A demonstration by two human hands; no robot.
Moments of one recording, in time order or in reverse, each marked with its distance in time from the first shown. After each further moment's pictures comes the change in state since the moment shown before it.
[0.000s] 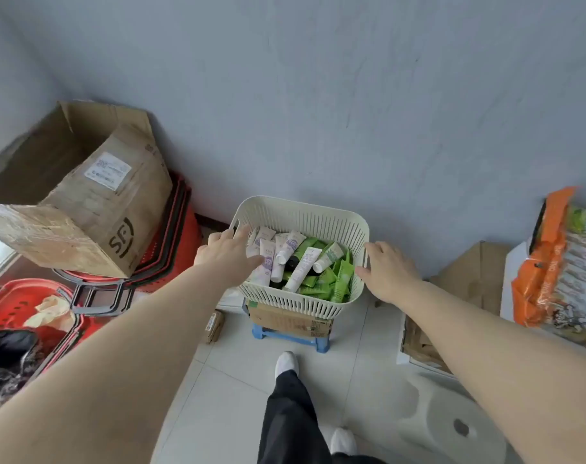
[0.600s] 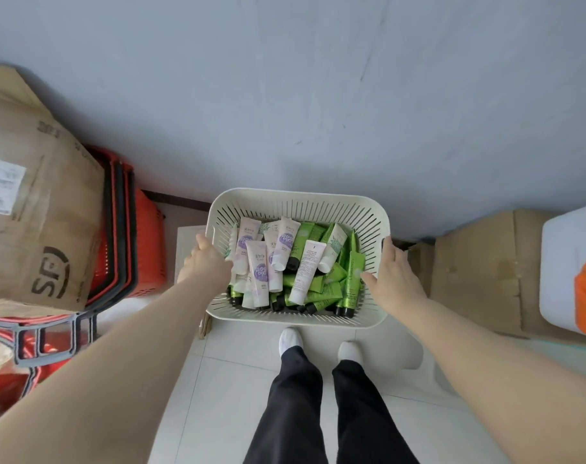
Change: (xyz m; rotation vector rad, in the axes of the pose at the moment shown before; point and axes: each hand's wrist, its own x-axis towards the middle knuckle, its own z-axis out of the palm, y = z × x) left_hand 0.169 -0.049 0.066 -0.193 -0.258 -0.286; right_hand 0.095 -0.014 0.073 0.314 -0.095 0.372
